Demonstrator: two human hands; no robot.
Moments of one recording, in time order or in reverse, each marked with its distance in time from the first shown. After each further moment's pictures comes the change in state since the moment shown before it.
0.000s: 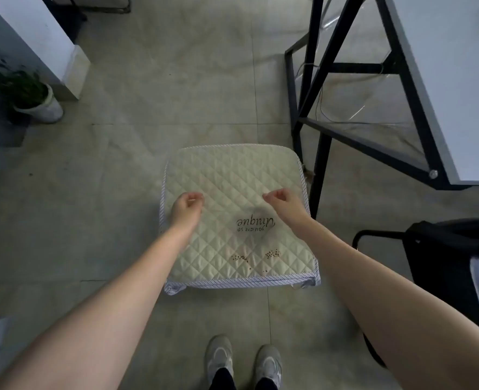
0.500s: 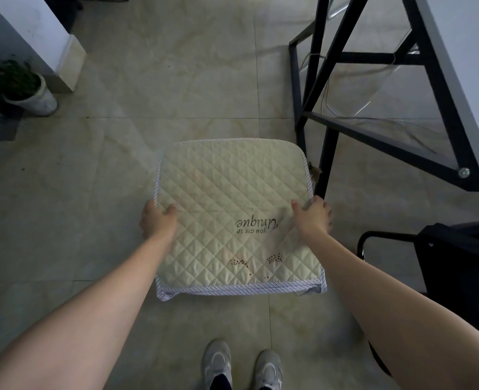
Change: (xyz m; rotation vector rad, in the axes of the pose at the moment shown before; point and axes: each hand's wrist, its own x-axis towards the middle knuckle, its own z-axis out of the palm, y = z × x) left_hand 0.042 -0.048 -0.021 0.314 0.328 -0.096; right_hand 0.039 0.053 -0.010 -0.298 0.414 0.150
